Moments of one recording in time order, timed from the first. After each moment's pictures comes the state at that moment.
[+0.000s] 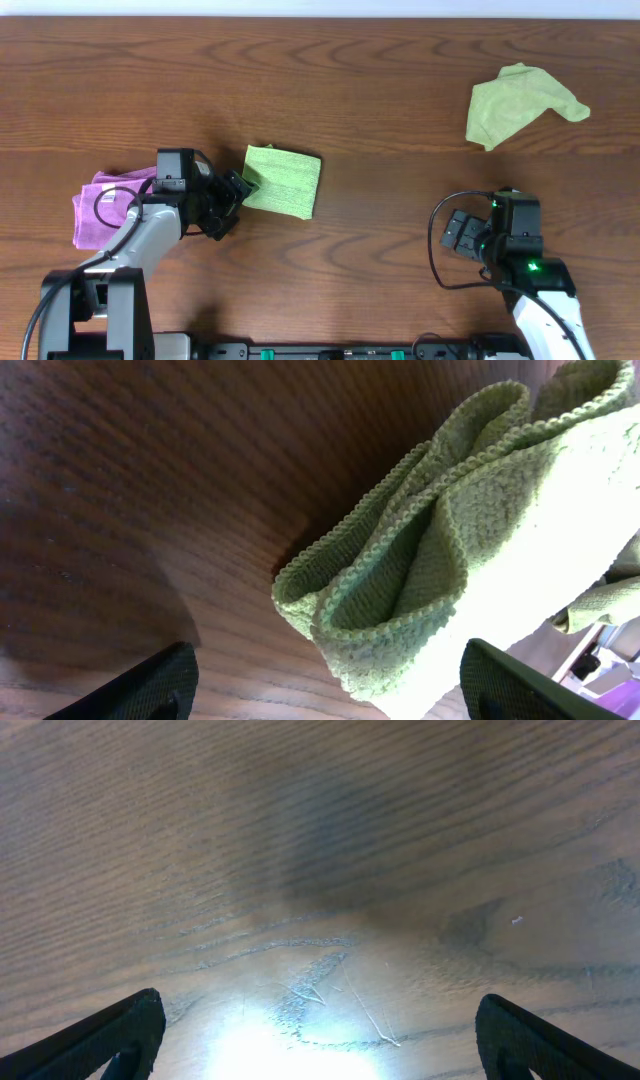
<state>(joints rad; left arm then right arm) 0.01 1.54 0.66 -0.31 0.54 -0.90 0.00 0.95 0.50 -0.62 0.06 0.38</state>
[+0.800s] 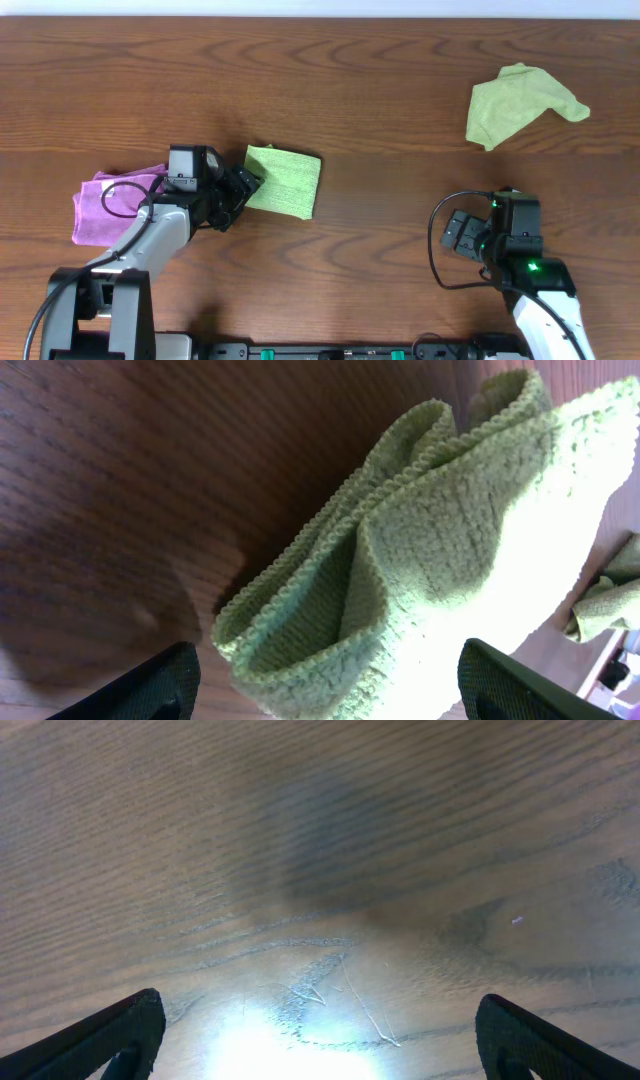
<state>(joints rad) -0.06 1.54 0.66 -0.21 0.46 -0.91 0.00 0.95 0.50 -0.62 0.06 0.38</state>
